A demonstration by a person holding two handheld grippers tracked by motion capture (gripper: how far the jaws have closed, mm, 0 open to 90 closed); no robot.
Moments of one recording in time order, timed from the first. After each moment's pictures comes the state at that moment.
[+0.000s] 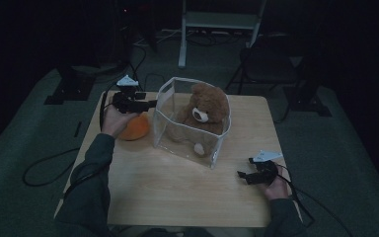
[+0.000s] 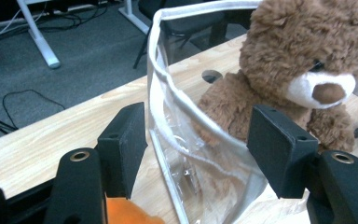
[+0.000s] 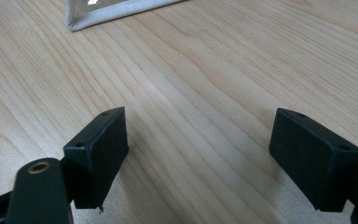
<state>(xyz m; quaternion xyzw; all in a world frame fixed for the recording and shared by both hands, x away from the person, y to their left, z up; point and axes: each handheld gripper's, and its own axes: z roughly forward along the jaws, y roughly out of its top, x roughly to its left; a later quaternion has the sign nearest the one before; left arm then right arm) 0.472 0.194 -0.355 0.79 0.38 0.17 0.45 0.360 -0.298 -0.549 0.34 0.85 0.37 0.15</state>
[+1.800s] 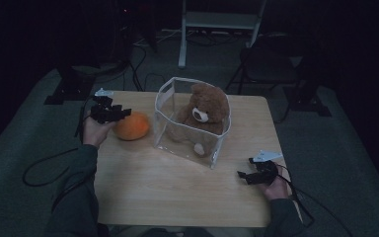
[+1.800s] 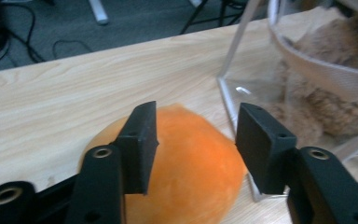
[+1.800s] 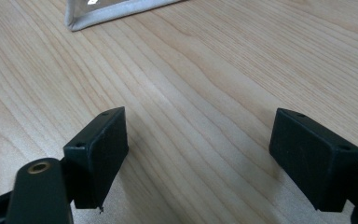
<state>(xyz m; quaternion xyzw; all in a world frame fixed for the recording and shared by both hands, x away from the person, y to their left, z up) 0.470 0.268 -0.404 0.76 0.49 0.19 0.38 0.360 -0.298 -0.549 0.34 0.85 0.37 0.15</state>
